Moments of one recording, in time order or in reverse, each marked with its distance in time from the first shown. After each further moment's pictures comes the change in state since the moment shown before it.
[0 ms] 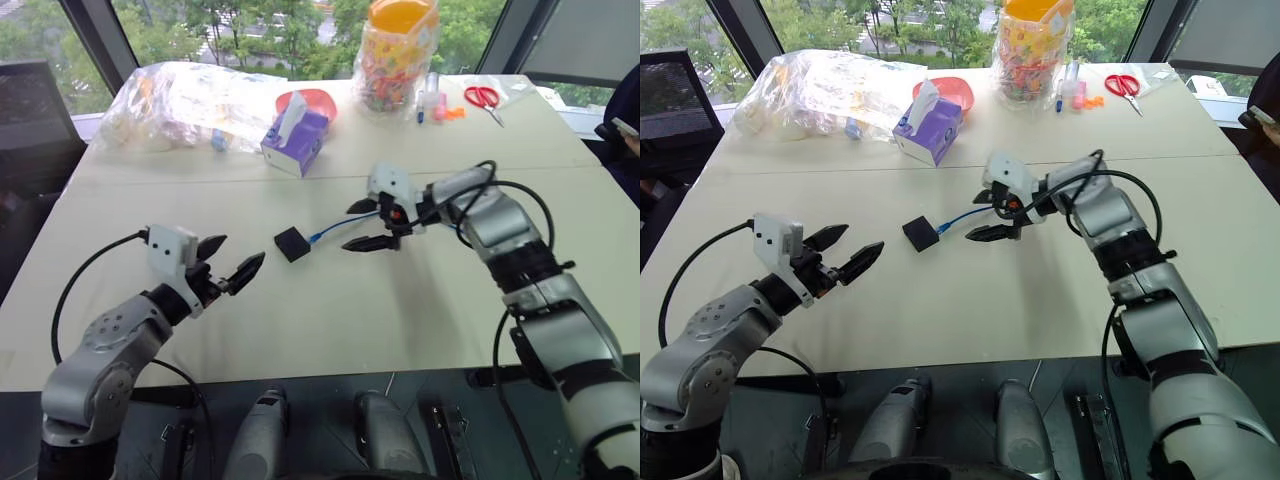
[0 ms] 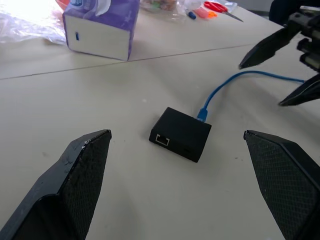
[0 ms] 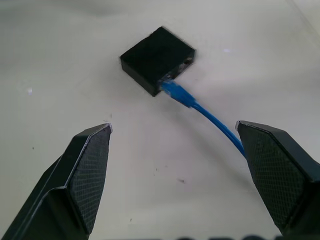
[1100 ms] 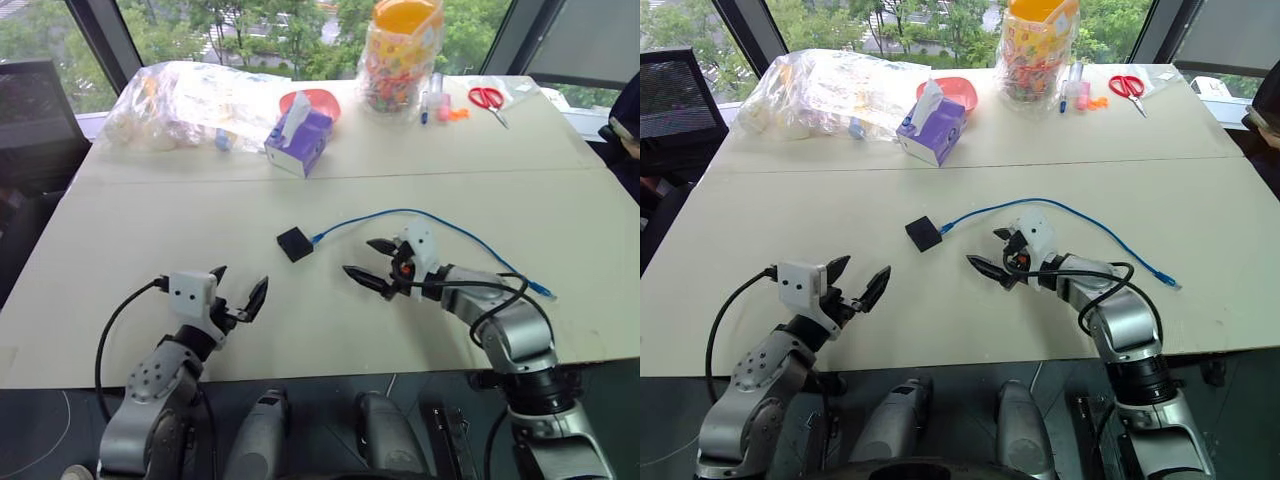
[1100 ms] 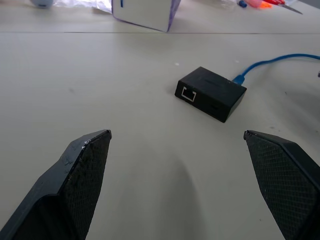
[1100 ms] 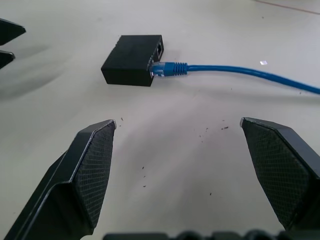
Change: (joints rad) left arm 0.216 -0.227 -0.138 0.012 0.281 -0.255 0.114; right arm 0.724 -0.012 -0.322 -0.805 0.272 0.328 -0.526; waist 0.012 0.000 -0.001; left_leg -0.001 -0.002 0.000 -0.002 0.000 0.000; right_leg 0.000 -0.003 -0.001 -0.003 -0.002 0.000
